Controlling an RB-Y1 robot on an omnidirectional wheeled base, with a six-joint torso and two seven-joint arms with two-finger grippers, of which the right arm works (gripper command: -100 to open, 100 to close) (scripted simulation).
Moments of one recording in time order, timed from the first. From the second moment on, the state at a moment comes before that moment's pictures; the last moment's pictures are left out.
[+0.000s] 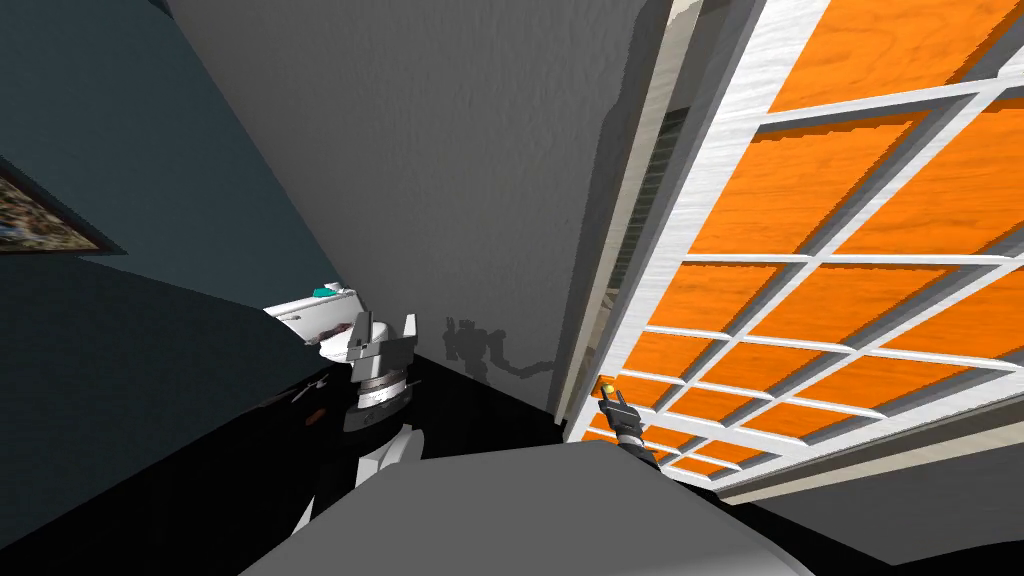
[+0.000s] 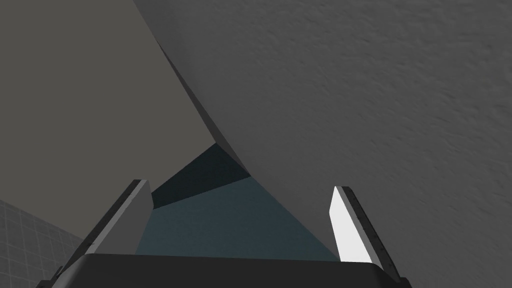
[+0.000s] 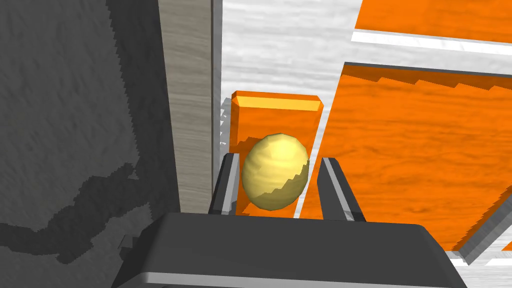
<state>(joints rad) 0.22 -0.03 -0.49 -0.93 -2.88 0.85 1.31</state>
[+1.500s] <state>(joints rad) 0.21 -0.08 -0.48 -0.90 -2.87 0.85 1.31</state>
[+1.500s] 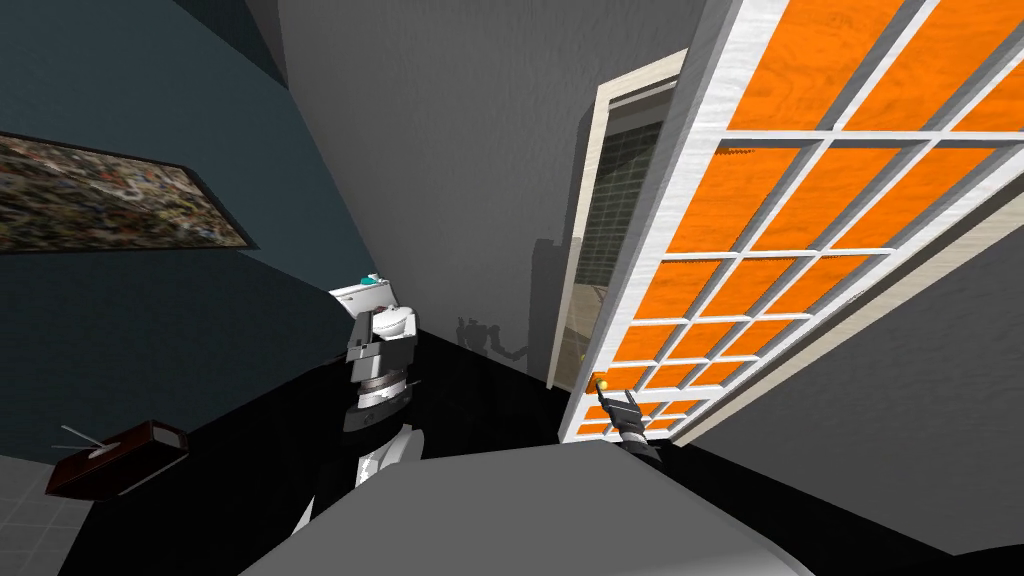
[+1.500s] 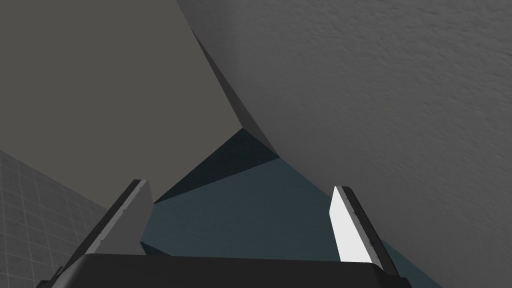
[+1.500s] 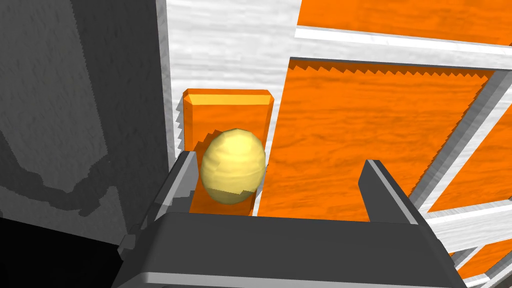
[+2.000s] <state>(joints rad) 0.20 -0.09 -0.48 -0.90 -2.86 0.84 1.30</state>
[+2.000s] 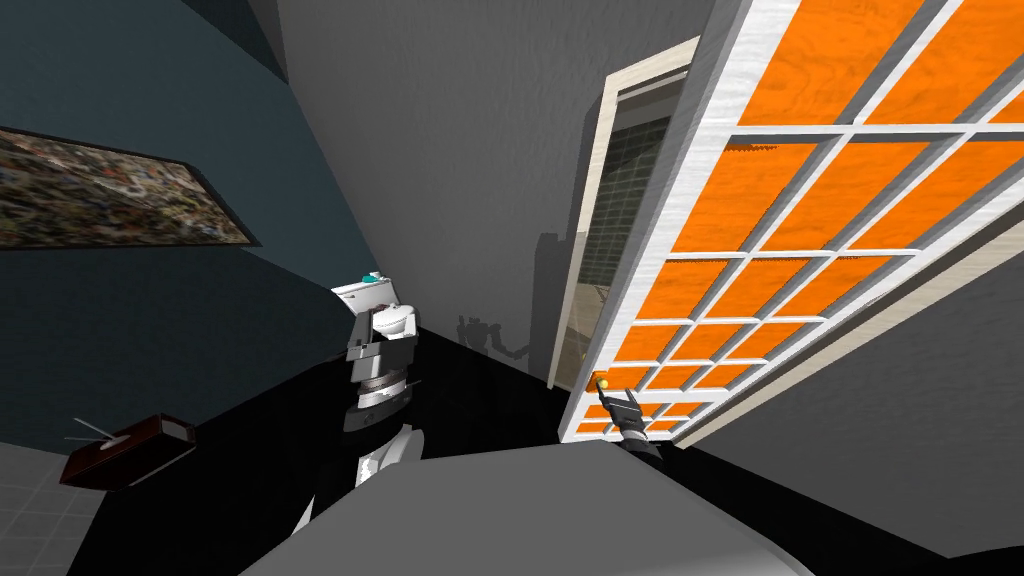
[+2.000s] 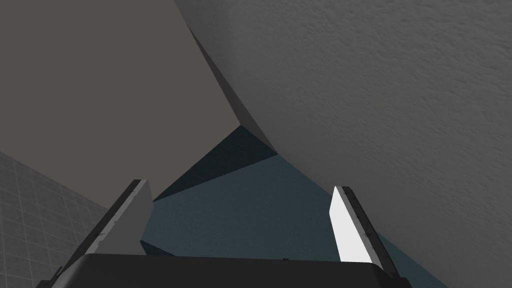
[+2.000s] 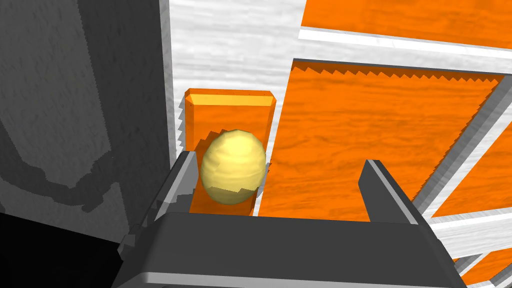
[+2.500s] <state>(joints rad) 0.21 -0.09 -0.48 -0.91 -2.86 0.84 1.29</state>
